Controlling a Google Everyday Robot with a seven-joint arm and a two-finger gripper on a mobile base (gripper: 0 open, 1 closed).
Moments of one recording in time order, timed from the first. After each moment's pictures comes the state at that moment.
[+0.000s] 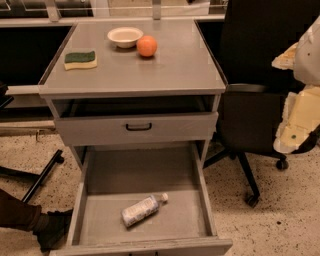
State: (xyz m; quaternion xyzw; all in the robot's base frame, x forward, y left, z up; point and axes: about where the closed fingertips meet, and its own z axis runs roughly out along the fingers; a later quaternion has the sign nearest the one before) arm 0.438 -0.217 0.976 -0.60 0.78 -0.03 0.16
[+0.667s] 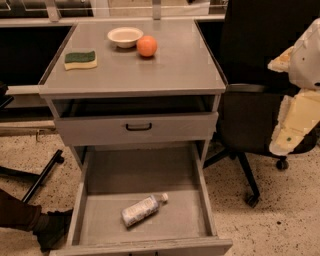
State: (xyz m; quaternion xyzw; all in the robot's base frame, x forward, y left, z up) arm 0.440 -0.211 0.970 -0.61 0.78 -0.03 0.16
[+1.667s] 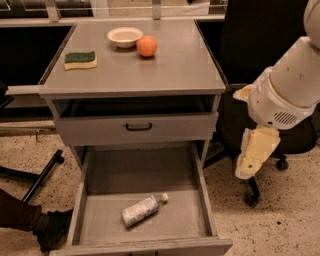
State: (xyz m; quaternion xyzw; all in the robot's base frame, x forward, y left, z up) arm 0.443 -0.170 0.898 -0.64 0.75 0.00 0.17
